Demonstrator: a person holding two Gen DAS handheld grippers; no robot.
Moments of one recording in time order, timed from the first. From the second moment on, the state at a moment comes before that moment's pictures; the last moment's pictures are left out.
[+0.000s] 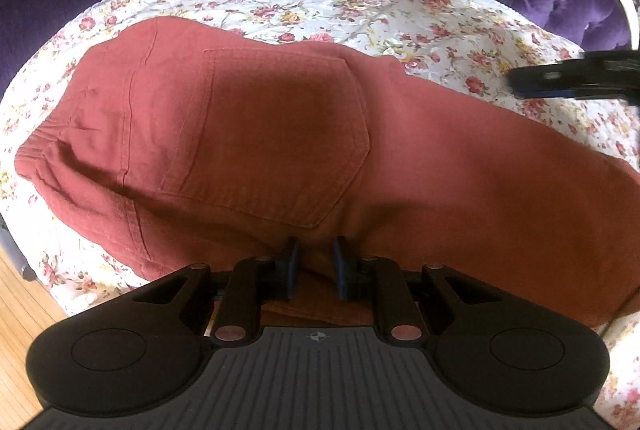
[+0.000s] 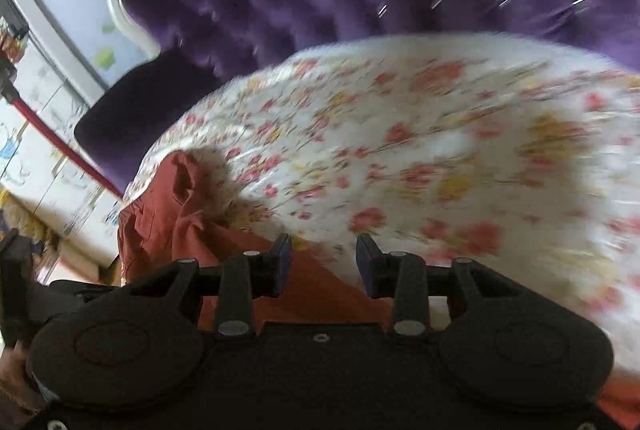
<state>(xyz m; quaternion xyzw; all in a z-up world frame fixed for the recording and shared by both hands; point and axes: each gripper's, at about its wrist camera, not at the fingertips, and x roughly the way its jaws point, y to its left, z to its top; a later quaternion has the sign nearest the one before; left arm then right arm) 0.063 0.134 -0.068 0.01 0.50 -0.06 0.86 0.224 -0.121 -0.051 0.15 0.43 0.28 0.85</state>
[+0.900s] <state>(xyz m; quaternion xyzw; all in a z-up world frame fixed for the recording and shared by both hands) 0.142 0.133 -0.033 0.02 0.46 -0.03 0.89 0.099 -0.008 -0.052 -0.14 0.31 0.36 0.87</state>
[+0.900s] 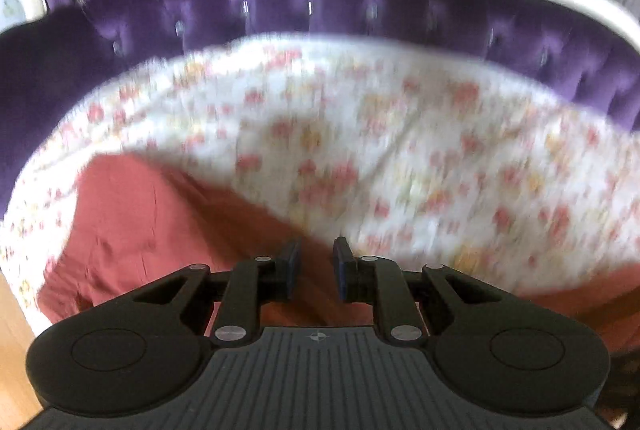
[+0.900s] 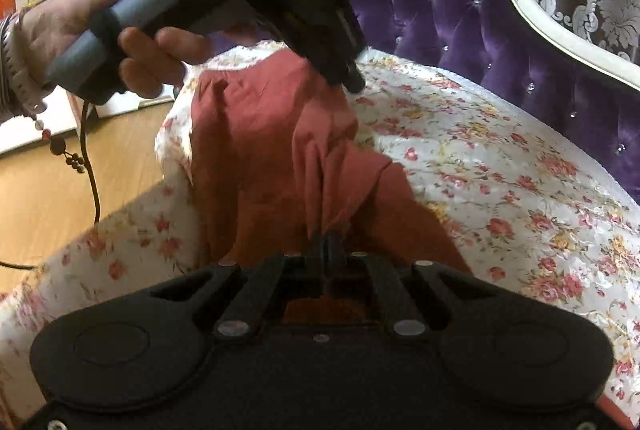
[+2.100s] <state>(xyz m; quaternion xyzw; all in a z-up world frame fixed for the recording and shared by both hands) 0.089 0.172 -0.068 0.02 0.46 -0.01 0.89 0.255 -0.023 -0.022 0.05 0.35 0.28 0.89</state>
